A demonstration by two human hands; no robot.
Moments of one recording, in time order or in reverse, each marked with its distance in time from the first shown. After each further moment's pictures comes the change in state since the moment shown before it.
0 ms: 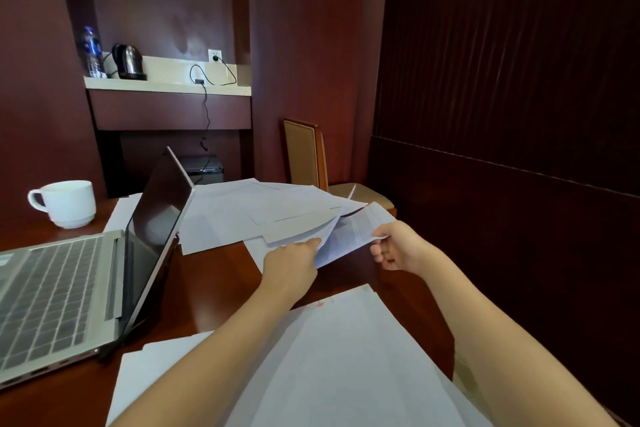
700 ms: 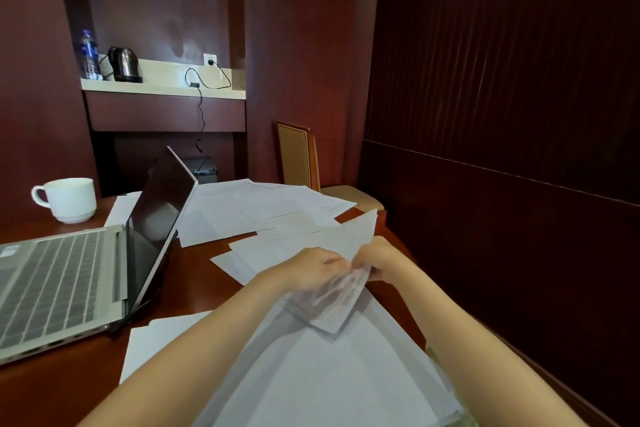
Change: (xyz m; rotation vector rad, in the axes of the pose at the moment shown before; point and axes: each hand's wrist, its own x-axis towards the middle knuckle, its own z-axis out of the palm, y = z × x) left_hand -0.008 0.020 -0.006 -0.749 -0.493 0.115; right_hand -0.036 0.017 0.025 -0.156 0.135 0.019
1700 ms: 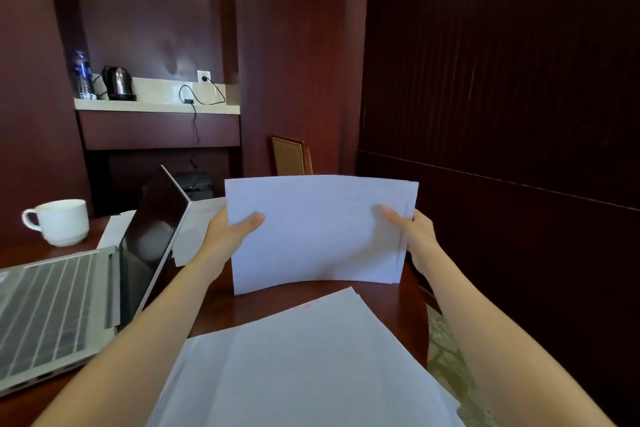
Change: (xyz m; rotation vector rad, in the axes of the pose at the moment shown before) left_hand -0.025 -0.035 -0.085 -0.711 0.724 -0.001; right_hand 0.004 -0.012 -0.058 0.501 0.230 -0.480
